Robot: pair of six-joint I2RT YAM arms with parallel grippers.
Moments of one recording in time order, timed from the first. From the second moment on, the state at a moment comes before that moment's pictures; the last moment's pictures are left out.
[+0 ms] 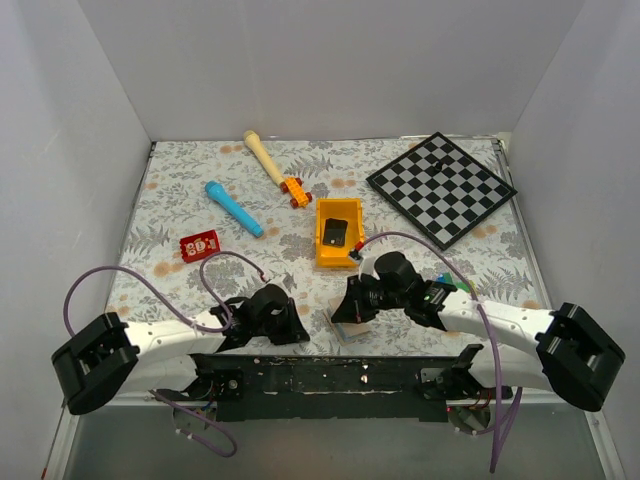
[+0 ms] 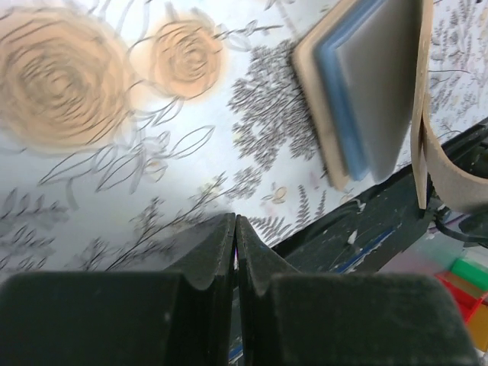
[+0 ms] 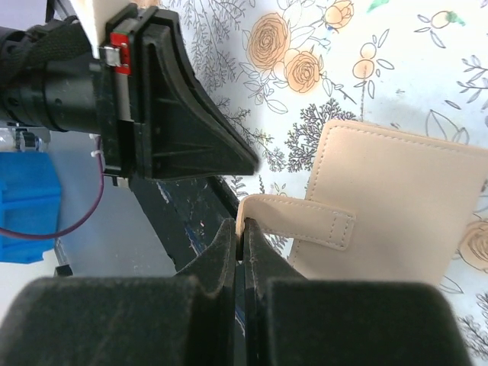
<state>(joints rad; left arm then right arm) -0.97 1.17 0.33 0.01 0.09 -1.02 0.90 1.15 0.50 0.04 -0.43 0.68</state>
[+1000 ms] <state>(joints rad) -0.97 0.99 0.29 -0.16 -0.03 -1.08 0.99 1.33 0.54 0.14 -0.46 0.69</state>
